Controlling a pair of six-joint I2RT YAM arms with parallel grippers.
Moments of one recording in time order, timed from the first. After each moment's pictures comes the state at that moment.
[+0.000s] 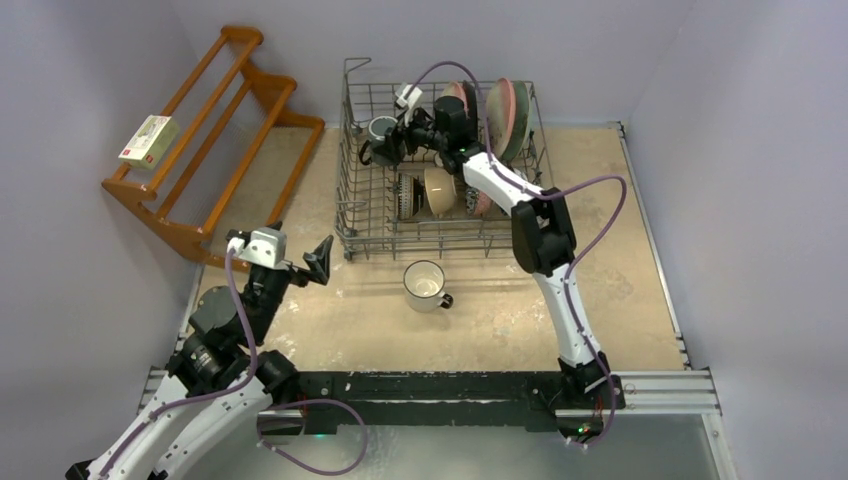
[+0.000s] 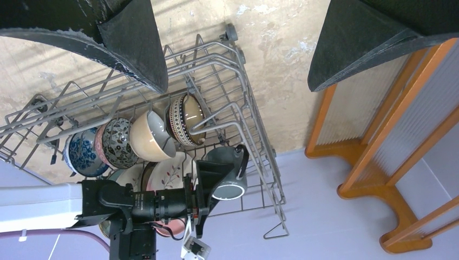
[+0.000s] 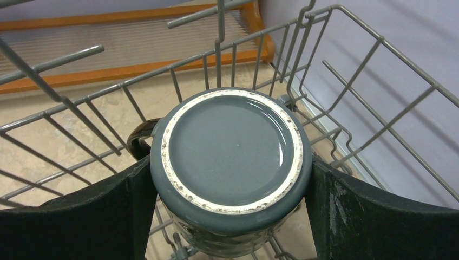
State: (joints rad) left arm -0.71 0.30 0.63 -0.20 -0.42 0.08; right arm 0.50 2.41 2.09 0.16 -0.59 -0.13
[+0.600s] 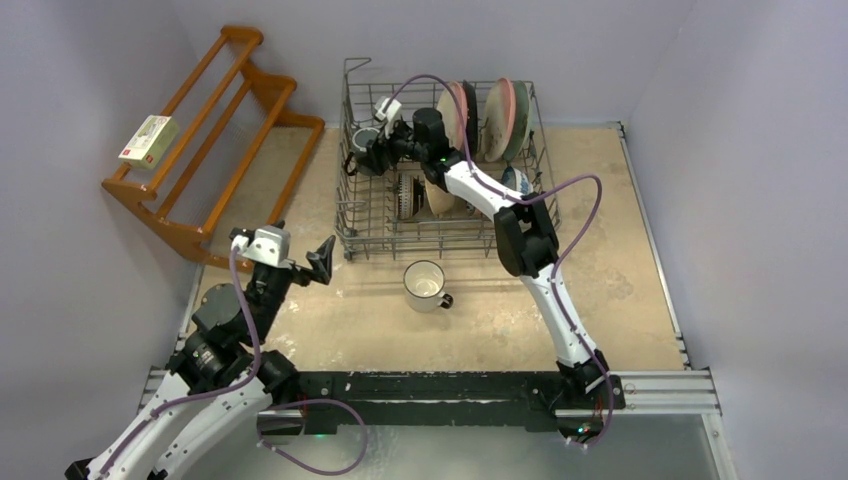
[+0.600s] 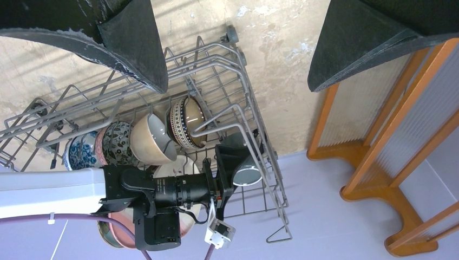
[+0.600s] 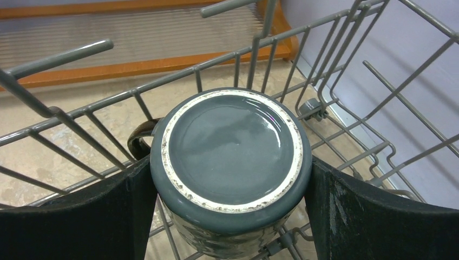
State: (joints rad) left arm -0.71 0.32 0.63 -0.20 -0.42 0.08; right arm 0.57 2.53 2.20 0.16 -0.53 -0.15
